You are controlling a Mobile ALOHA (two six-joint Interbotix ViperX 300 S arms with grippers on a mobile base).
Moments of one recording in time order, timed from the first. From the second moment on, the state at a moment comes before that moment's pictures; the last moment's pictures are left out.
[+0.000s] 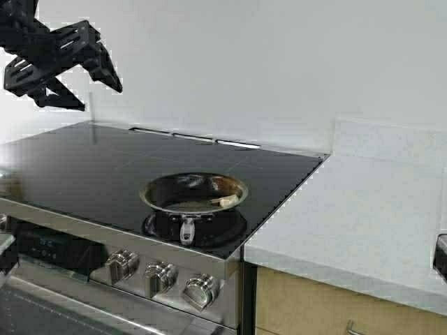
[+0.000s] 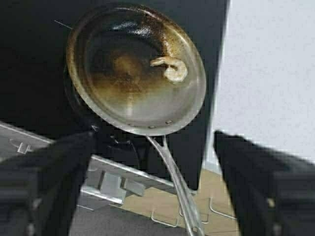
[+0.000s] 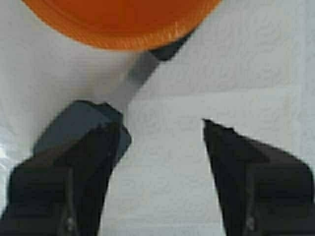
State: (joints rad) left arm -0.08 -0.16 0.95 1.23 -0.49 -1.41; right arm -0.64 0.47 0.25 0.23 0.72 -0.19
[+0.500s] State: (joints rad) left arm -0.08 -0.16 0.95 1.23 -0.49 -1.41; right arm -0.52 0.08 0.36 0.34 0.46 -0.22
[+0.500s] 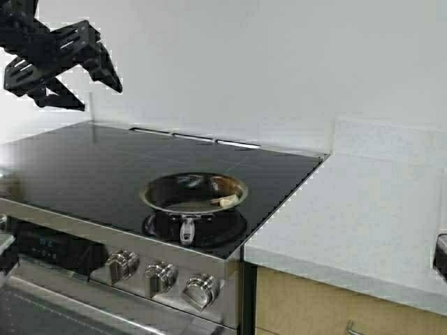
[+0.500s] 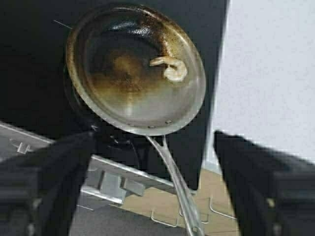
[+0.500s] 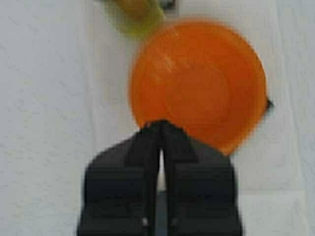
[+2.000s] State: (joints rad) left arm -0.08 0.04 0.94 1.16 -0.73 -1.44; right arm 0.44 -0.21 0.85 0.30 -0.10 -0.16
